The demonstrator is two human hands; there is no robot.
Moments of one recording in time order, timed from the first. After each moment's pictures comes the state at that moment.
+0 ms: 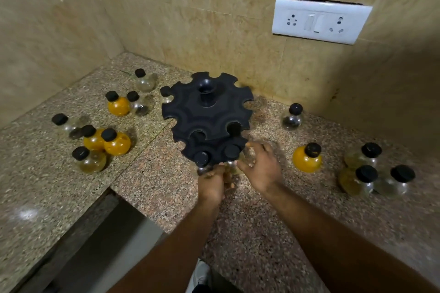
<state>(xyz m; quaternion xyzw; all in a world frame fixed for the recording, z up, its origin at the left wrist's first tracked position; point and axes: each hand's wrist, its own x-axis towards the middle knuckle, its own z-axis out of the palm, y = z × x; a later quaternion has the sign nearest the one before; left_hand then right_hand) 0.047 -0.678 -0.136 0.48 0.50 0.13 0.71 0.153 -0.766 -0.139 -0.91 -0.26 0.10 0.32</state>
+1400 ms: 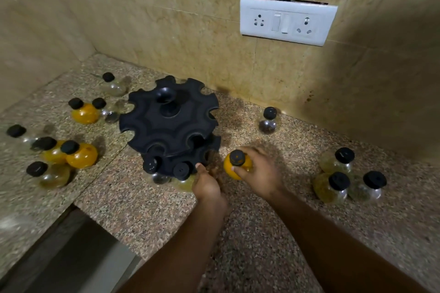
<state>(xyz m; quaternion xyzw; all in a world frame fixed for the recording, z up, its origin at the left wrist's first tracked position) 0.141 -0.719 -0.158 0.27 0.58 0.22 0.74 0.225 -0.825 -0.156 -0.86 -0.30 0.15 0.38</state>
